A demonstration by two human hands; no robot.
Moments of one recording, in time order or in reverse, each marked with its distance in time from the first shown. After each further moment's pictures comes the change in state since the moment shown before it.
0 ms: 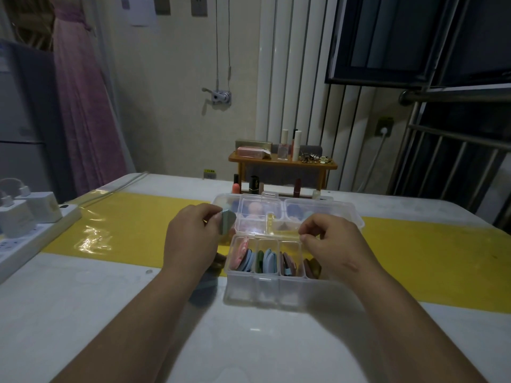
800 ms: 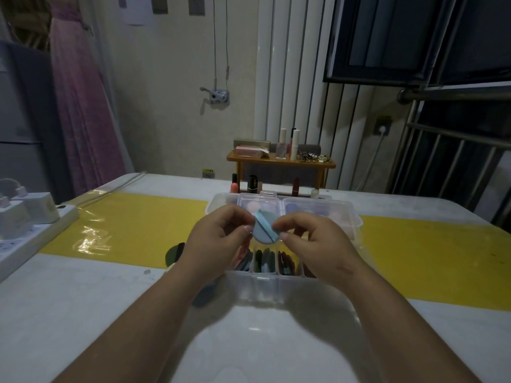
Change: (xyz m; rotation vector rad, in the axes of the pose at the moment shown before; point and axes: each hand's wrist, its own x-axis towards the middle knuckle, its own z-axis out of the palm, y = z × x) left_hand -0.015 0.022 0.003 -0.451 -0.328 0.067; right_hand -0.007 -0.018 0.005 0.208 -0.103 -0.168
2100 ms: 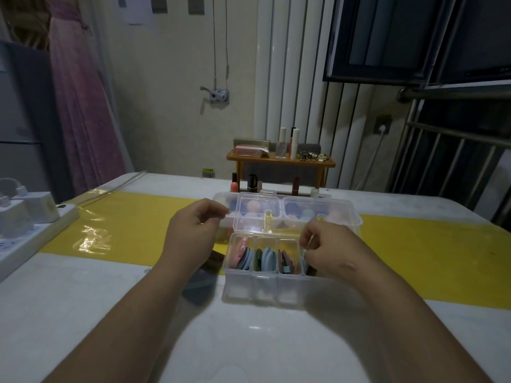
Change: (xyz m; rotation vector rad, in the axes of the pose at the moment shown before) left_hand 0.010 -0.014 -0.018 0.057 0.233 -0.103; right_hand 0.002 0.014 -0.017 -0.373 -0.142 0.318
